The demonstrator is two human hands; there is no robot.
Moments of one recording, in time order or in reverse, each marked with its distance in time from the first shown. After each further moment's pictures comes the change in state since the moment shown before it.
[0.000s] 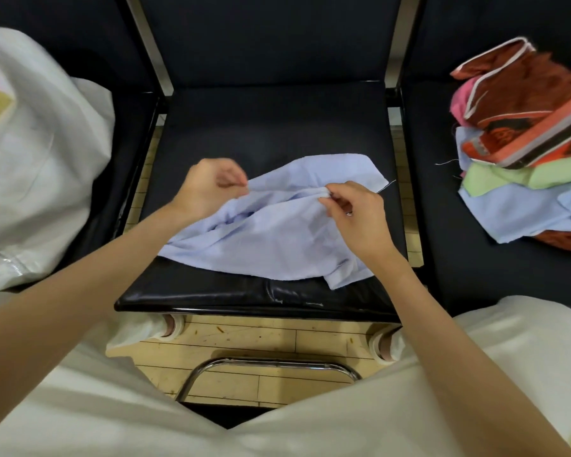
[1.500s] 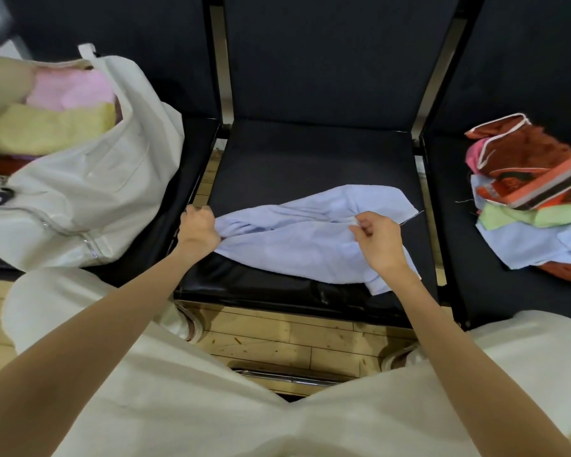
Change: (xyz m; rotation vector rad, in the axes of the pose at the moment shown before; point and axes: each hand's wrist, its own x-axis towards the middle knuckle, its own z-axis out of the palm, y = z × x) left_hand -0.049 -0.120 -0.049 0.468 0.139 -0.384; right_hand -0.015 -0.054 0.026 -0.136 -0.053 0.226
